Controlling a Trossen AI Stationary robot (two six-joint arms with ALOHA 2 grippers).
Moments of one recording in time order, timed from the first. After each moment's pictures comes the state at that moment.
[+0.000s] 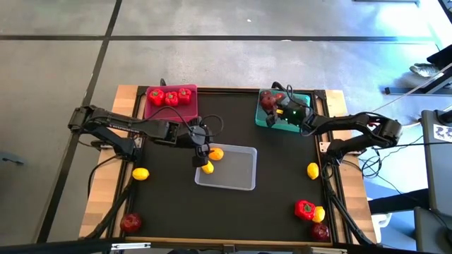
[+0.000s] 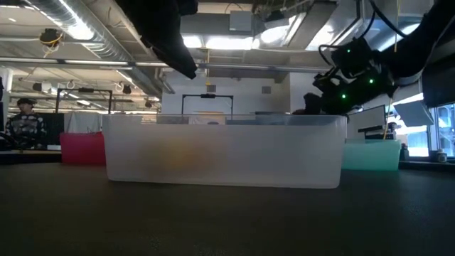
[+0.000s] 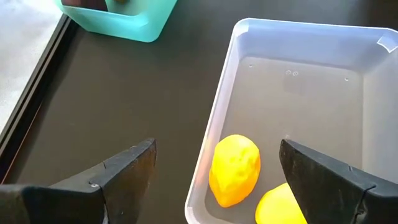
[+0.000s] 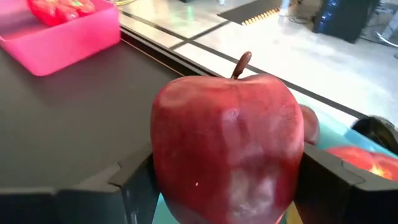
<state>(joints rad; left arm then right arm) -0.06 1.40 1.05 -0.50 -0.31 -0.09 -0.60 1.33 0.38 0.56 0.16 0.09</state>
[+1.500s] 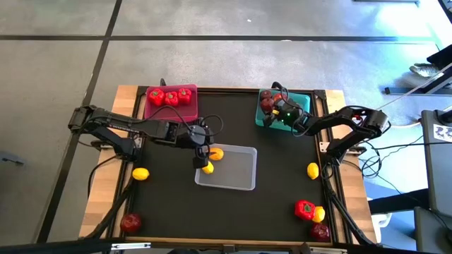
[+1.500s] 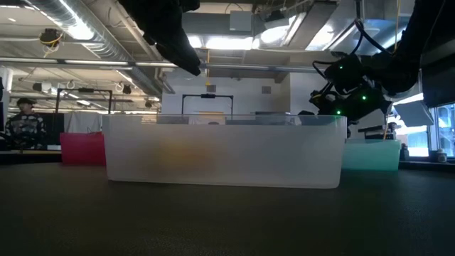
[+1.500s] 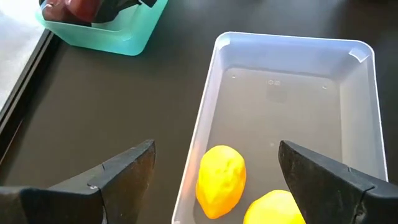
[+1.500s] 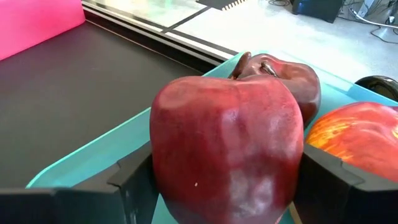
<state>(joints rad) -0.06 1.40 1.05 -0.46 -0.26 -0.07 -0.60 1.54 0.37 0.71 0.24 0.15</state>
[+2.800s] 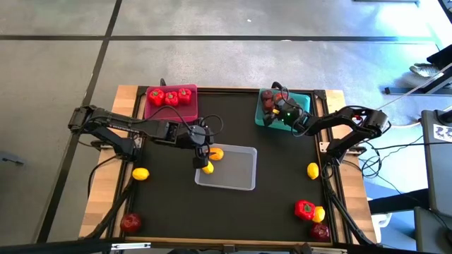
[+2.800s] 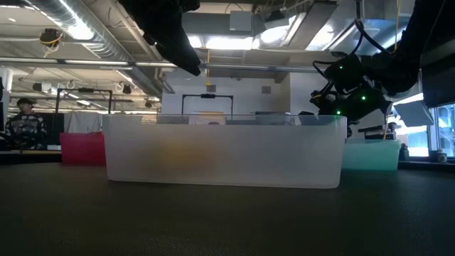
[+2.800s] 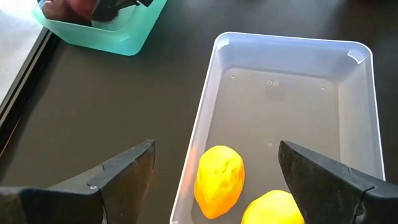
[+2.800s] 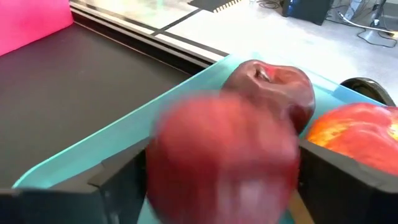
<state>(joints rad) -0.06 1.40 1.05 -0.46 -0.25 -0.08 -0.60 1.54 0.37 0.71 0.28 0.15</state>
